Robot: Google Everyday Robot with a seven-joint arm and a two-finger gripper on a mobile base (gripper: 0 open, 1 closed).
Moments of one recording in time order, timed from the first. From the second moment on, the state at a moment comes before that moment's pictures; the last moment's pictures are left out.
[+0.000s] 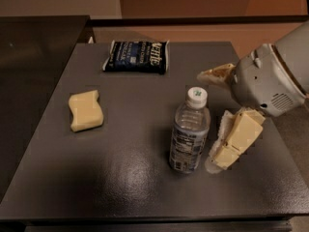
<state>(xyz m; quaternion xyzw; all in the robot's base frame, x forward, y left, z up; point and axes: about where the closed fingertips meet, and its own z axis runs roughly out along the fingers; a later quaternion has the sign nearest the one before) 0.381 -0.089 0.943 -0.64 0.69 0.20 0.28</state>
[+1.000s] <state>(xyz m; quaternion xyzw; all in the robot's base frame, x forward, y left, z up) 0.382 -0.067 0.933 -0.64 0.68 0.24 0.27</state>
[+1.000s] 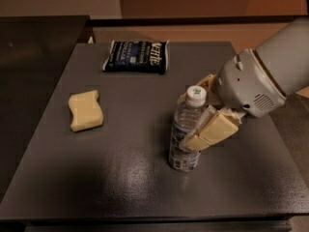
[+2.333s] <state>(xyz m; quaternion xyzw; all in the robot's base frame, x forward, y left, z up) 0.491 -0.091 1.012 -0.57 0.72 0.17 0.36</state>
